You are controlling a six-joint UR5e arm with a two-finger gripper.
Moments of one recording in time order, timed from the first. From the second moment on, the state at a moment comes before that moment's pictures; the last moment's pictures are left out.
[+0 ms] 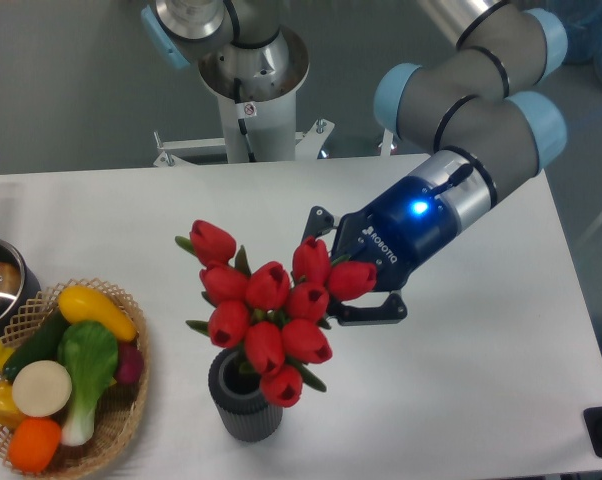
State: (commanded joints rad) arm 2.62 -2.03 -1.36 -1.02 0.08 1.07
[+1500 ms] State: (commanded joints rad) arm 2.58 -2.09 -1.50 -0.90 0.15 1.10
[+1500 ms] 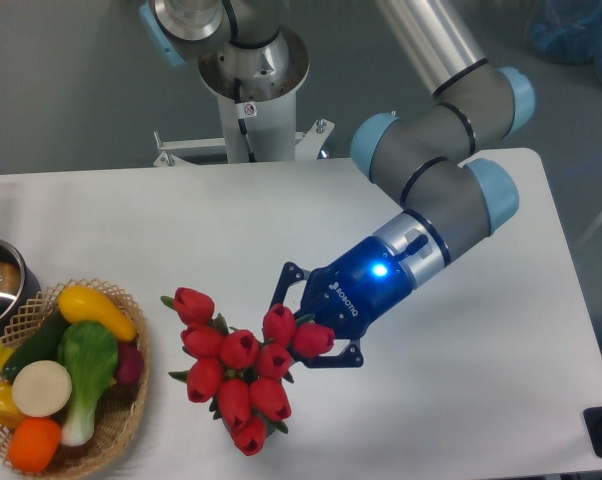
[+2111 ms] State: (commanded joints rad) arm 2.55 -2.11 -1.51 -0.89 0.20 1.10
